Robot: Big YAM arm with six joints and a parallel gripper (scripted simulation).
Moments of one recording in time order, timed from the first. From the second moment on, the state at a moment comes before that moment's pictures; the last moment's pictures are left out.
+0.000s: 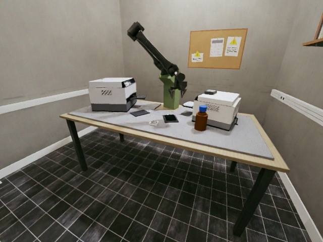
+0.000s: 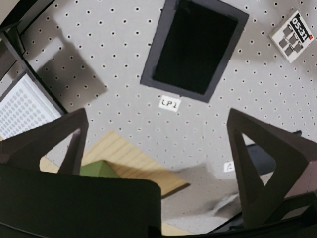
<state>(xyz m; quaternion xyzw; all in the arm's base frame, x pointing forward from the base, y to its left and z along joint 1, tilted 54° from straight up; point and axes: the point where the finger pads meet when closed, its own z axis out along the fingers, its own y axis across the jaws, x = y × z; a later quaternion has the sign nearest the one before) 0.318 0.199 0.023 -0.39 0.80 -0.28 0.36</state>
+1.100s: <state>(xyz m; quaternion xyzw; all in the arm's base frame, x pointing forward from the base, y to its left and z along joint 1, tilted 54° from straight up) 0.269 0.236 -0.050 -0.68 0.58 -0.40 0.21</state>
